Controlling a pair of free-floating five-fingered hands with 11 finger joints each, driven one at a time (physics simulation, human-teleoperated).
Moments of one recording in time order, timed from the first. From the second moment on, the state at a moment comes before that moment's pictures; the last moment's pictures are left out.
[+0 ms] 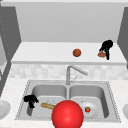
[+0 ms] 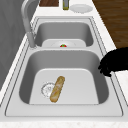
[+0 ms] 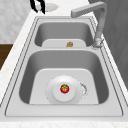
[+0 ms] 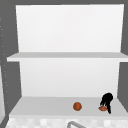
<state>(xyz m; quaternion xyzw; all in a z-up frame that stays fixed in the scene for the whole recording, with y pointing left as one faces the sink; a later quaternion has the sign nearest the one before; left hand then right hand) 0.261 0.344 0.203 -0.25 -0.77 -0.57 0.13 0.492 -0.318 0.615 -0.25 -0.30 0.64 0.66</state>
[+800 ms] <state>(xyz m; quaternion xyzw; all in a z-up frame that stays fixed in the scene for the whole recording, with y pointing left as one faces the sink) 0.261 0.344 0.203 -0.25 -0.77 -0.57 0.13 0.481 -0.294 0.610 -0.31 -0.27 0.65 0.64</state>
